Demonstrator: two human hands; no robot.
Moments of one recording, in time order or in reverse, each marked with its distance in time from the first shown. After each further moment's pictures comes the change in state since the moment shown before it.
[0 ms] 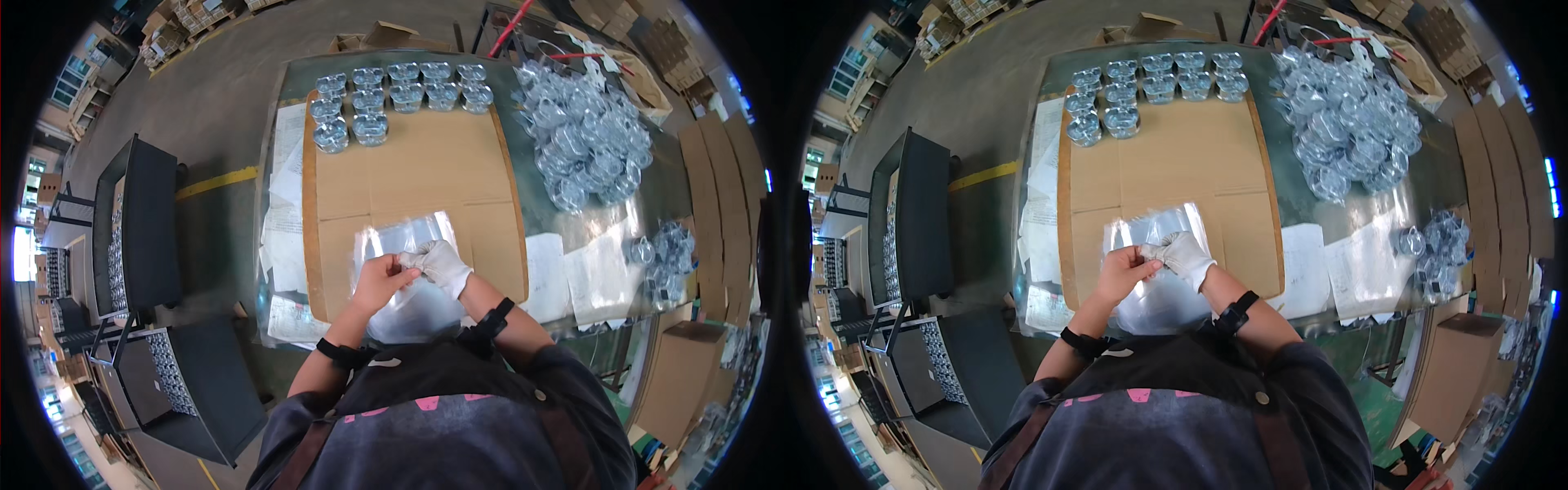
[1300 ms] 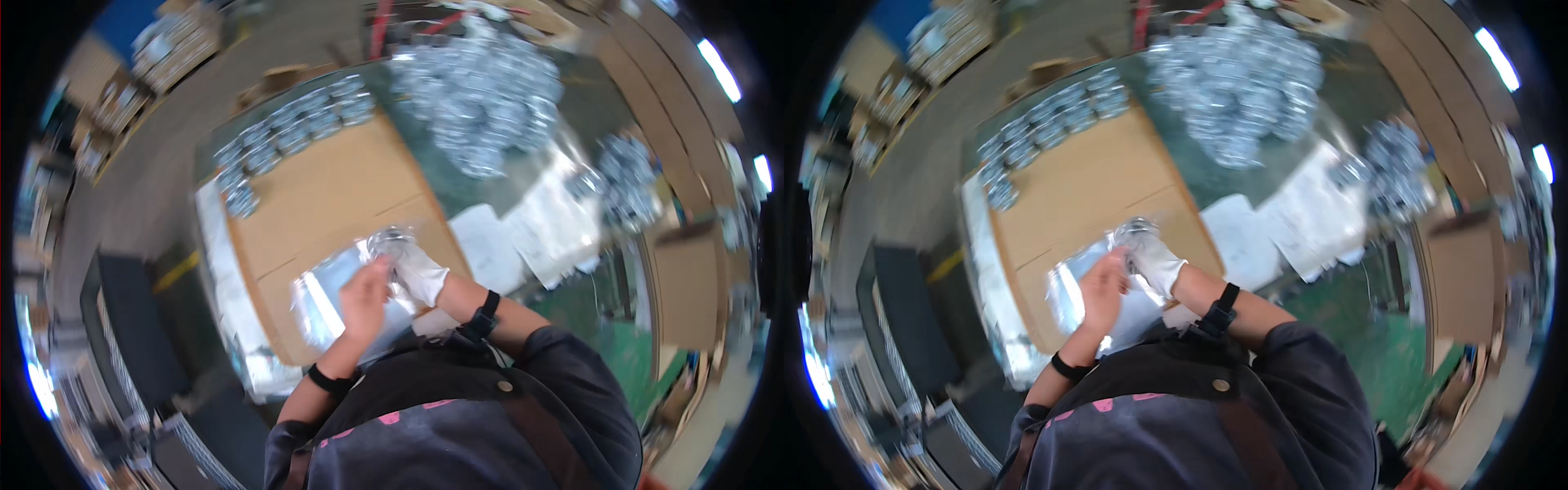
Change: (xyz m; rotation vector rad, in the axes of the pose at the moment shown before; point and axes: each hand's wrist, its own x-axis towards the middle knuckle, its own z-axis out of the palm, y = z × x) left_hand 0.000 0.083 0.106 -0.096 0.082 0.484; right_hand -0.062 -0.005 -0.084 -0.529 0.164 -0.532
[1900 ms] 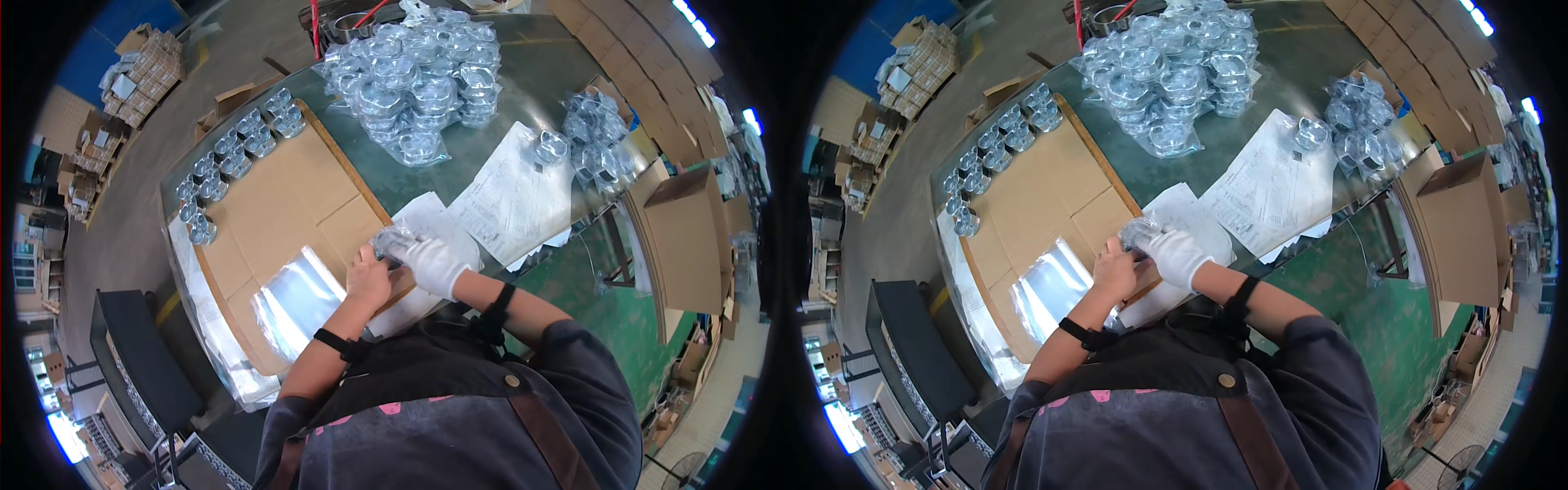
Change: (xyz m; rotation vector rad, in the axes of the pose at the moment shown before) left_hand 0.018 -0.027 0.115 1.090 -0.571 -0.001; right_hand -0.104 0.049 -0.093 -0.424 0.179 0.071
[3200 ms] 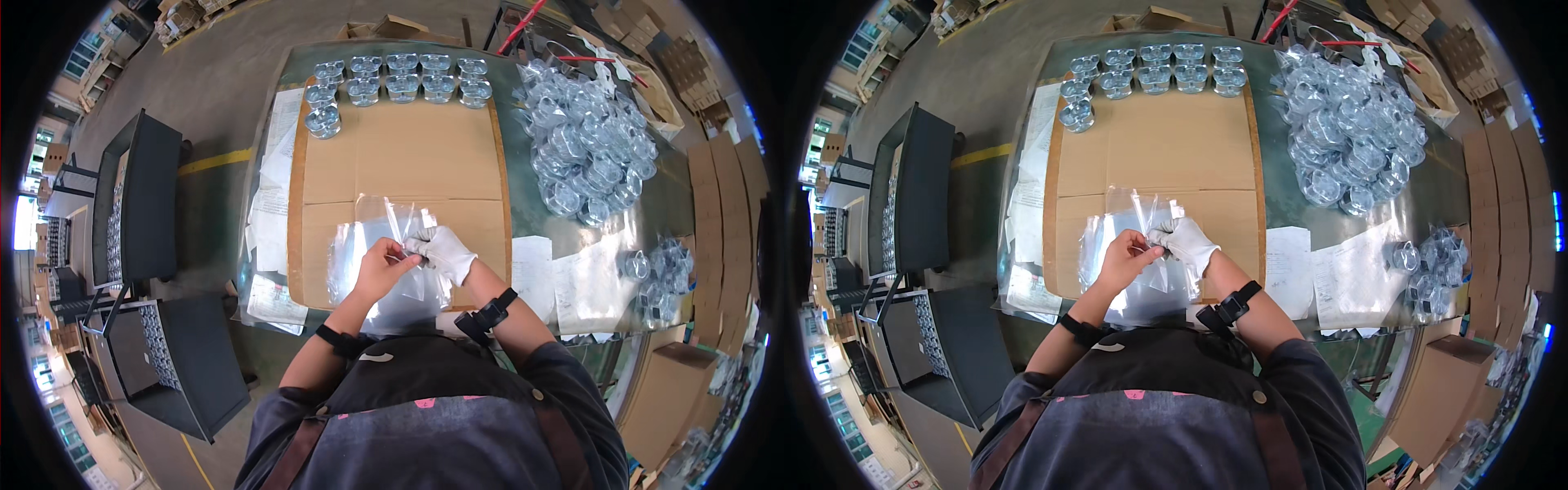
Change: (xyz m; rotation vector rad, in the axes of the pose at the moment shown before) left_hand -0.091 -0.148 -0.002 -1.240 0.456 -0.496; right_hand 0.122 -0.096 0.136 0.751 -0.500 0.428
